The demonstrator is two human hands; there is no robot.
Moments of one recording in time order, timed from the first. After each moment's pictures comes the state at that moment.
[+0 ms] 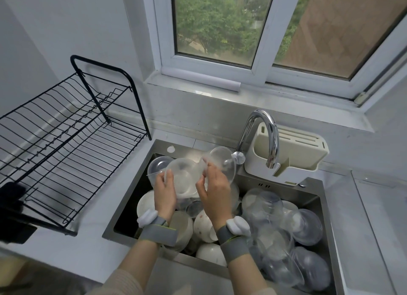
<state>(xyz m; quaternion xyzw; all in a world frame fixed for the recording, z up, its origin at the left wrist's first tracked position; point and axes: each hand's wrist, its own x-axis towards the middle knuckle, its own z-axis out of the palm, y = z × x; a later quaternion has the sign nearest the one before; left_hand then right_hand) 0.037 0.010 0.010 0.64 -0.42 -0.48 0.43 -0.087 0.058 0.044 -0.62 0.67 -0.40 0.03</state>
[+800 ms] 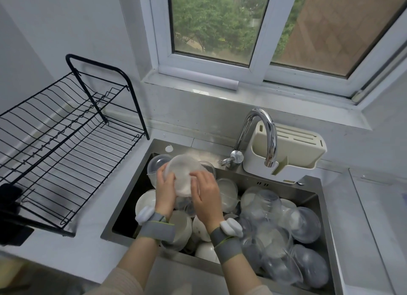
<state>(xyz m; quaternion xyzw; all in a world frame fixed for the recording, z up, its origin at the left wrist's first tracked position) 0.034 0.003 0.015 0.58 -0.37 -0.56 0.46 -0.073 0.058 0.028 -0.63 0.65 -0.41 0.12</state>
